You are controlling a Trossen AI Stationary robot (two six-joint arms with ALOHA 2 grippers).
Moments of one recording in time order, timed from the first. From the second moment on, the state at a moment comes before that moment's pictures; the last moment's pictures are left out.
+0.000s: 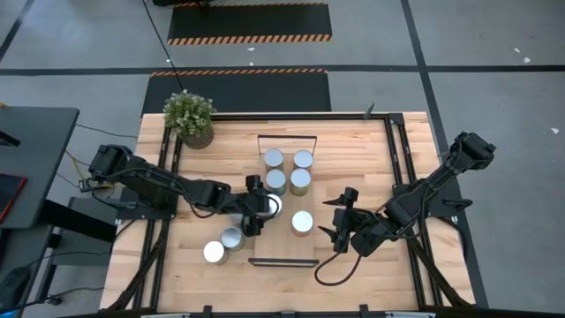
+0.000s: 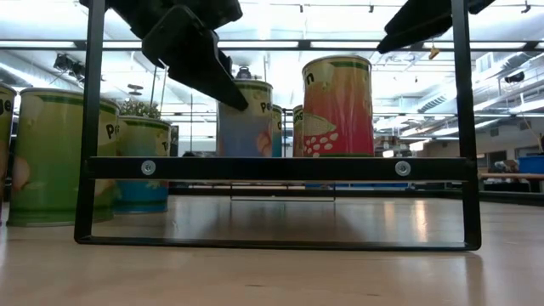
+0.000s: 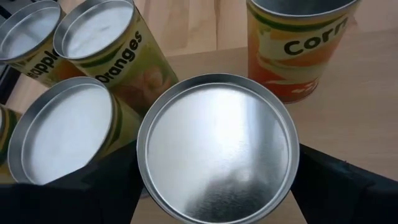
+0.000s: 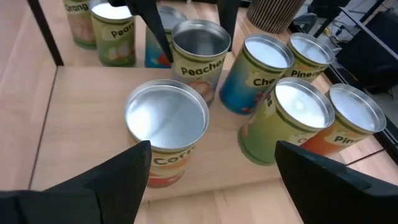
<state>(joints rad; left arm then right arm) -0.24 1.52 0.91 -0.13 -0.38 -0.02 0.63 1.39 0.96 -0.46 0.81 0.47</state>
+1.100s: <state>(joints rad) -0.22 1.51 0.91 -0.12 -0.30 -0.04 0.63 1.39 0.96 -0.42 0.81 0.45</state>
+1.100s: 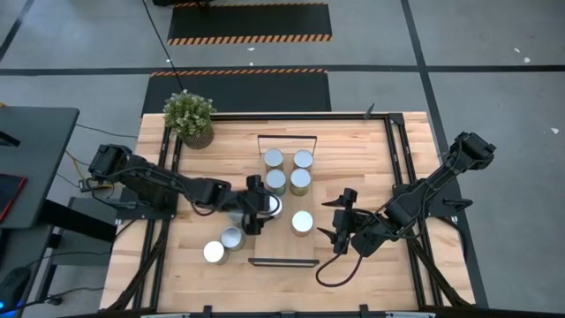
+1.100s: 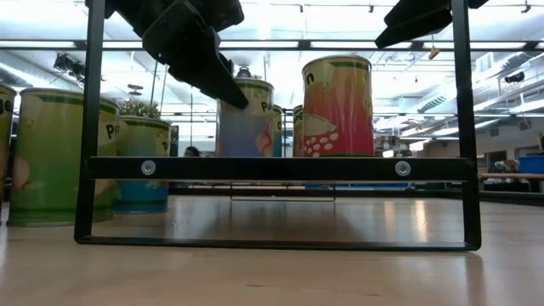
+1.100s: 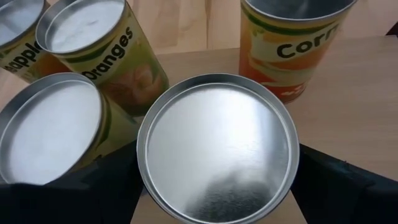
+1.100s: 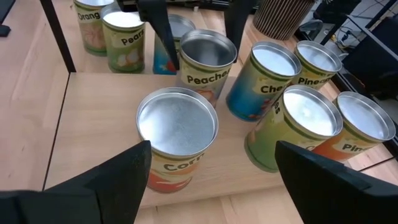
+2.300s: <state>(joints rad) -0.20 1.51 0.91 -0.13 -0.18 -0.04 0.63 1.39 0.96 -0.41 0.80 0.44</state>
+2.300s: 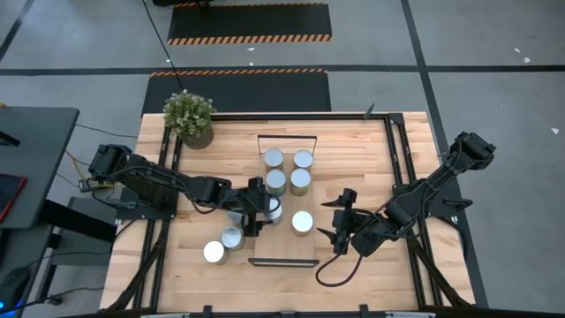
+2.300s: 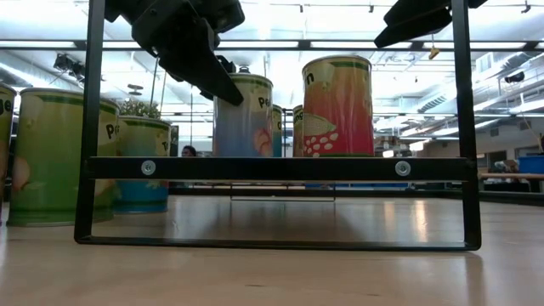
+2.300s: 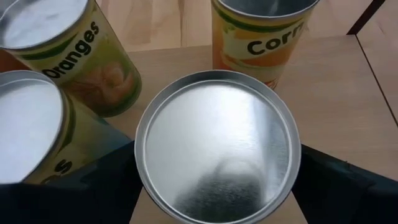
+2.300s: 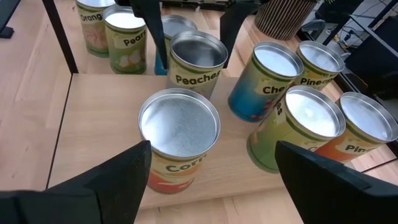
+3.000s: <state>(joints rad) -0.20 1.51 0.91 -0.08 -0.24 -0.05 0.63 1.39 0.96 -0.40 0.80 0.42</state>
